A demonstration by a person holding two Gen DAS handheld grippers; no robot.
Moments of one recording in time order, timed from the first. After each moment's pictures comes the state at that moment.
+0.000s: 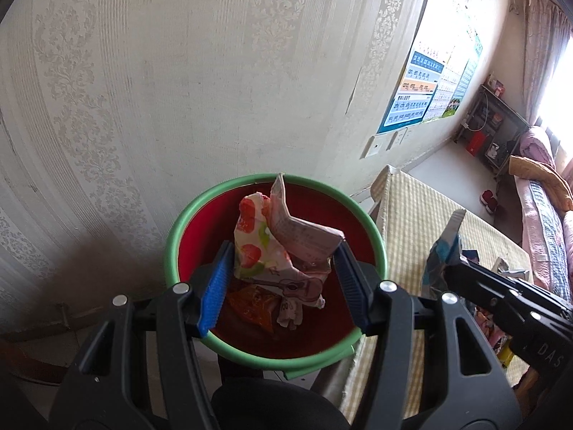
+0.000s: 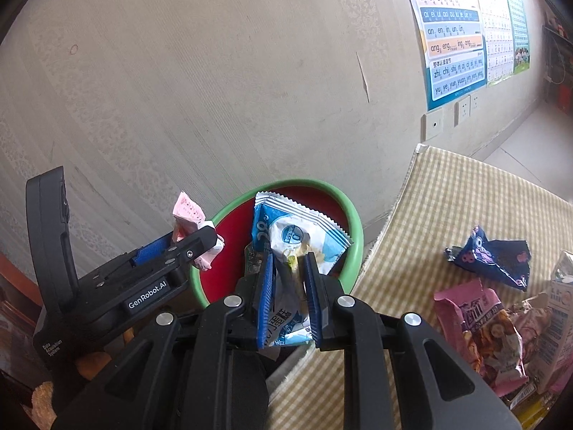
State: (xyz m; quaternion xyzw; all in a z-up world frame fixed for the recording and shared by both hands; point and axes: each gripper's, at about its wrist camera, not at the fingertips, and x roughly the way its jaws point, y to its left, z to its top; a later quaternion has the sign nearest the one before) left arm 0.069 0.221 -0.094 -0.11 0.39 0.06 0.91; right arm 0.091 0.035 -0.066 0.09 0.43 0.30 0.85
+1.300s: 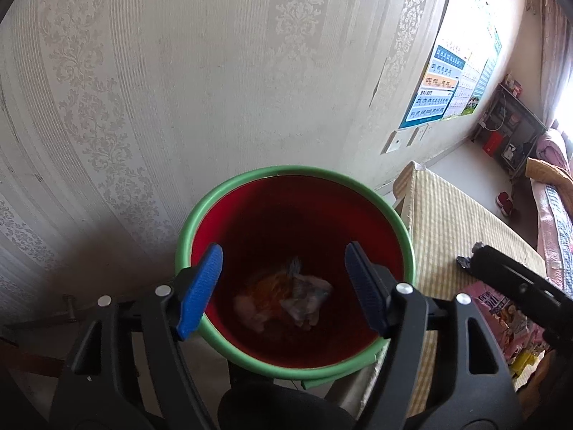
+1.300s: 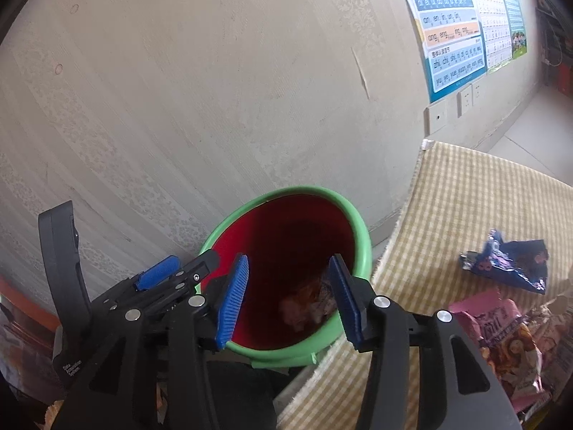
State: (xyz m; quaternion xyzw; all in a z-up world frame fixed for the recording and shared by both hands) left arm 0.079 0.229 -0.109 -0.11 0.40 0.09 0.91; right arm 0.105 0.034 -0.077 0.12 0.43 0.29 0.84
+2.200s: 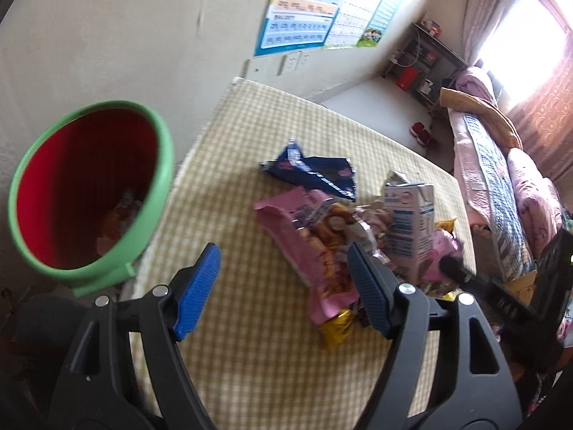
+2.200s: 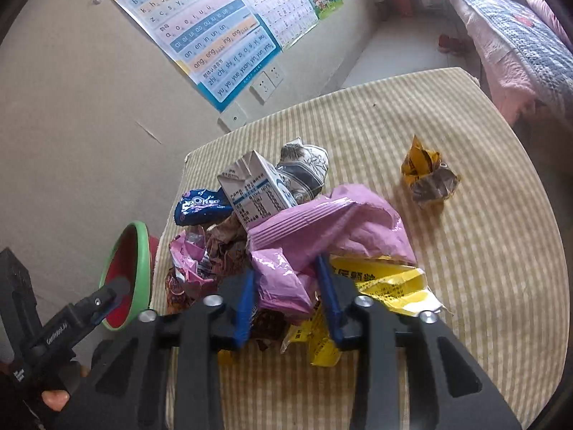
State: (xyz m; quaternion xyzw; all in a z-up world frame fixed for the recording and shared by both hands) left arm 0.066 0.027 -0.118 -0.10 0.48 -0.10 0.87; right arm 0.019 -0.227 -0.136 0.27 0.45 0.04 0.85
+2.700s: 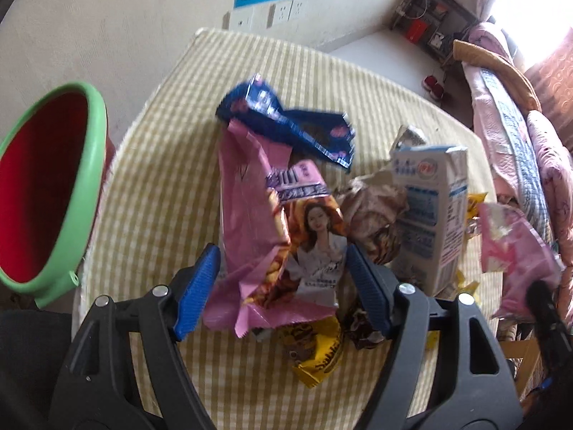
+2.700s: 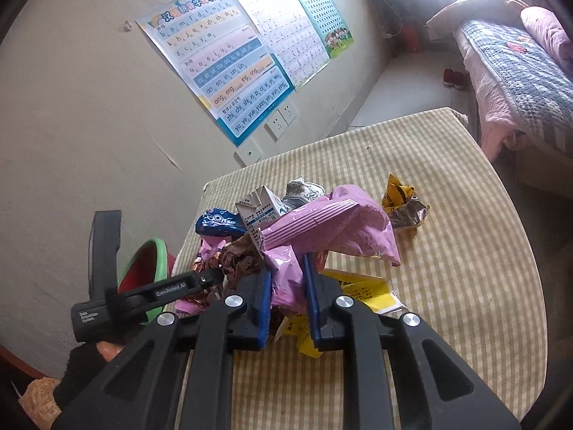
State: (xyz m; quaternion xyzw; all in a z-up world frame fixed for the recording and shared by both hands) left arm 0.102 -0.027 -0.171 -0.06 0.56 -0.10 0.82; right arm -0.024 -0.246 -0.099 0.26 0.38 0.05 0.89
